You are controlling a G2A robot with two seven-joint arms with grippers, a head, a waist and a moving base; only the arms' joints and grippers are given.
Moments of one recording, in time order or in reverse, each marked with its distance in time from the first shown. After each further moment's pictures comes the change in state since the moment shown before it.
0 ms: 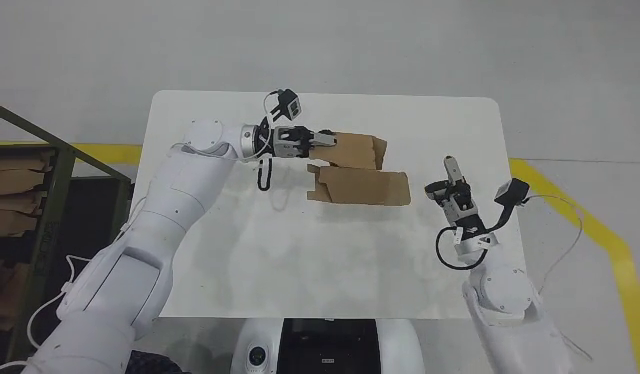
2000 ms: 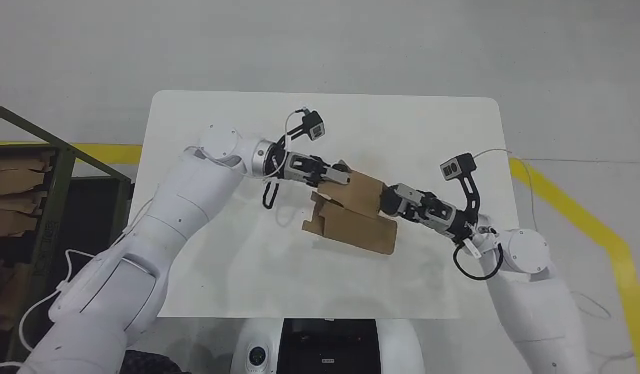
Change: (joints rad) left arm 0.022 0.041 0.139 -0.153 -0.044 -0.047 -0.095; right arm 0.230 0.057 -0.030 0.186 0.312 -0.109 0.922
